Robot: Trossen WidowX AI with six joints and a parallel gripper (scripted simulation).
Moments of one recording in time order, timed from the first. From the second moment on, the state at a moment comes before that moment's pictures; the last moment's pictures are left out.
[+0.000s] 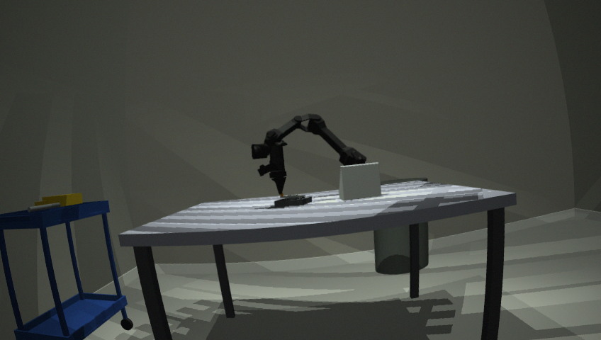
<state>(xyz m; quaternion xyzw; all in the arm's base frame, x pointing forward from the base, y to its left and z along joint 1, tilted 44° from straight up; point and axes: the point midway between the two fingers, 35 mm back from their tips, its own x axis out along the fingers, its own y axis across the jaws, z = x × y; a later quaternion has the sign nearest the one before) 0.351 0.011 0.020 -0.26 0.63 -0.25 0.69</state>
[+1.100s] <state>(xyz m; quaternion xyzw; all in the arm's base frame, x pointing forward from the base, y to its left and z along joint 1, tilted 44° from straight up) 0.346 0.015 0.051 -0.27 0.63 -0.26 0.68</state>
